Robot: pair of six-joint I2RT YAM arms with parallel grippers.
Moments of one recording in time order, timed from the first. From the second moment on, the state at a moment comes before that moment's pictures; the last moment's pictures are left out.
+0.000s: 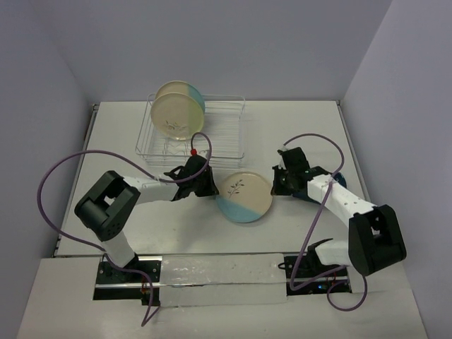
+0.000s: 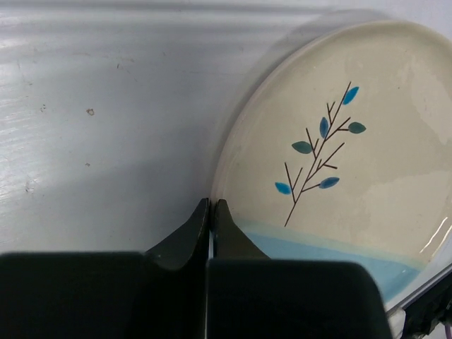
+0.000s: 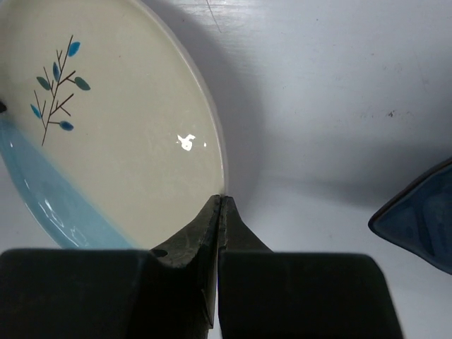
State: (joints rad) left arm -0.73 1.72 0.83 0.06 0.06 -0.72; right arm 0.32 1.29 0.72 -0.44 -0.12 0.36
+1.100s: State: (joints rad) left arm -0.70 1.74 0.78 0.21 0.12 -0.70; right arm 0.31 1.24 0.53 -0.23 -0.21 0.58
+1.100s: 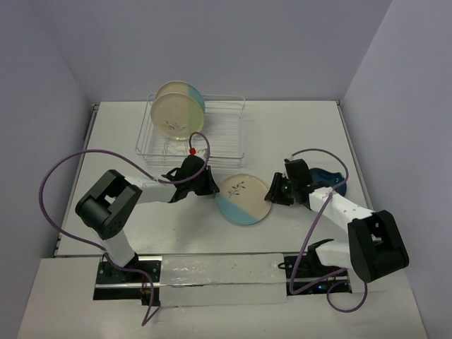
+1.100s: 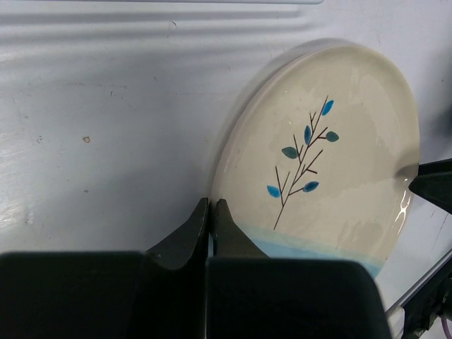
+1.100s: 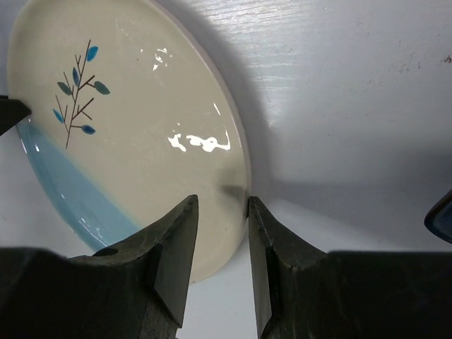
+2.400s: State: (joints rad) left arm -0.71 1.73 0.78 0.21 0.05 -0.70; right arm 0.28 1.26 0.45 0.02 -0.31 0.67
